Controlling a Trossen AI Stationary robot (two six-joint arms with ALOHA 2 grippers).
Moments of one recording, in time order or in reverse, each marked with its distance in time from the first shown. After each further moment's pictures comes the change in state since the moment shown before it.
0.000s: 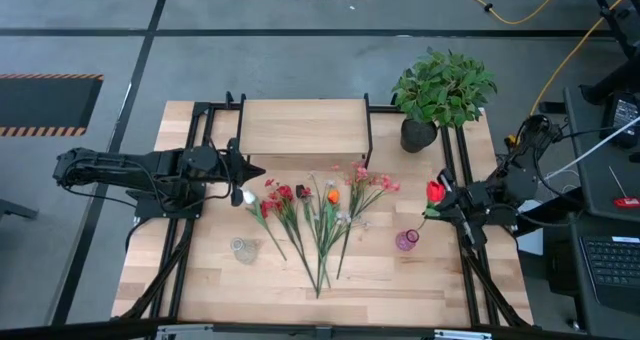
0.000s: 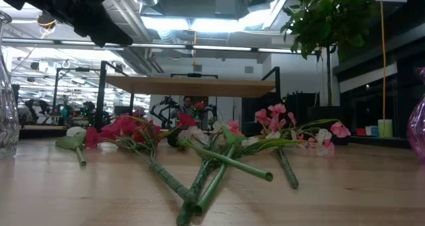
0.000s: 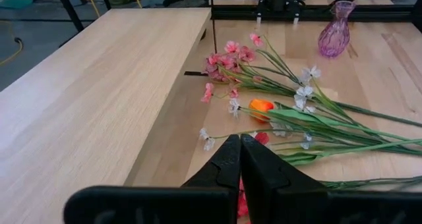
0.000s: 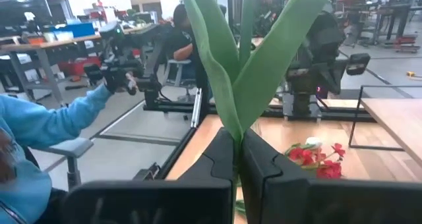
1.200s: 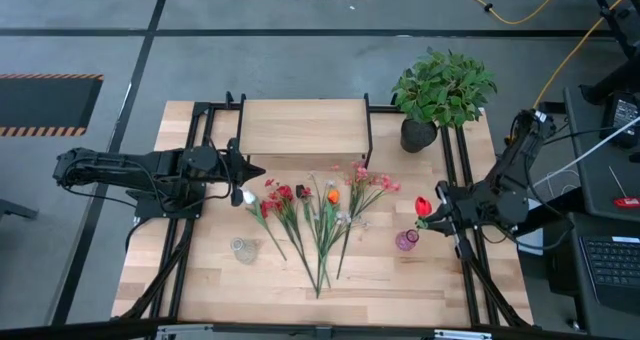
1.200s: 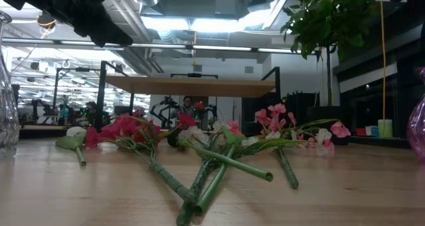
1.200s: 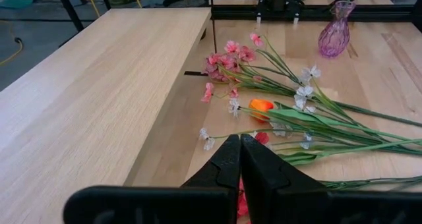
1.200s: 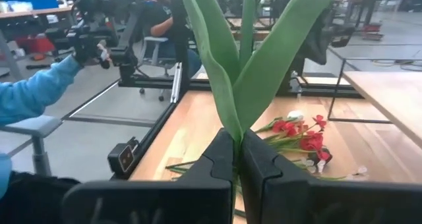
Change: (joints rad) left arm 0.000 0.000 0.000 0.000 0.000 0.000; right arm 0.153 0.089 -0.086 0.066 0.253 0.045
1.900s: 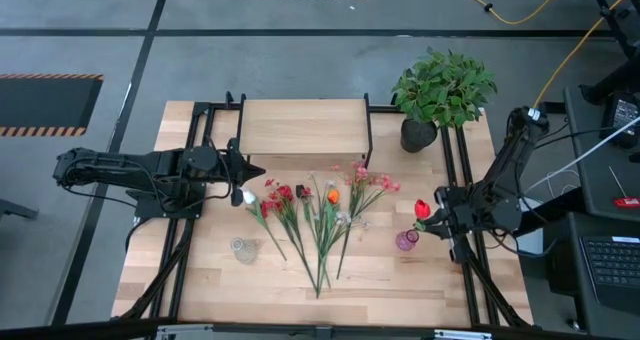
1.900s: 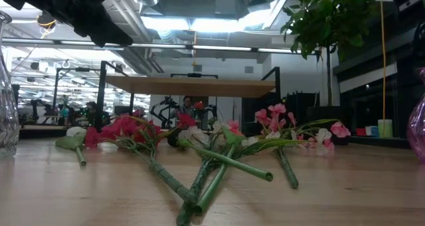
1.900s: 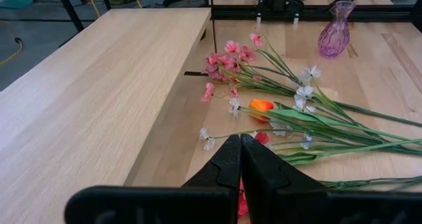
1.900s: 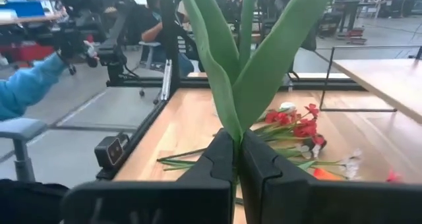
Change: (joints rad) left arm 0.000 0.000 0.000 0.000 0.000 0.000; right arm 0.077 -0.004 -0.192 0.225 0.119 -0.006
